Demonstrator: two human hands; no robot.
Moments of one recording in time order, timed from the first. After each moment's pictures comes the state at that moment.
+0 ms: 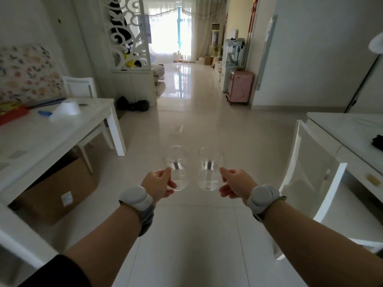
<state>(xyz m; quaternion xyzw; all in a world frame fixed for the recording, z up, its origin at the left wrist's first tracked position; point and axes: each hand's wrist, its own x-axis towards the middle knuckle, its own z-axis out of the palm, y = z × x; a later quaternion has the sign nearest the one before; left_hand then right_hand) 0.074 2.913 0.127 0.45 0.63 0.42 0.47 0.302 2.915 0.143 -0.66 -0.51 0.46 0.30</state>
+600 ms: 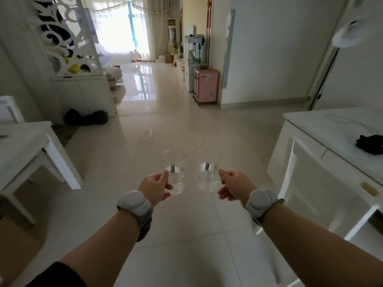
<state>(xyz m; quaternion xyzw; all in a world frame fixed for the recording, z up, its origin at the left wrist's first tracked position) 0.144 3.236 0.118 0.52 0.60 0.37 0.48 0.372 3.192 0.129 -0.70 -0.45 0.43 0.34</state>
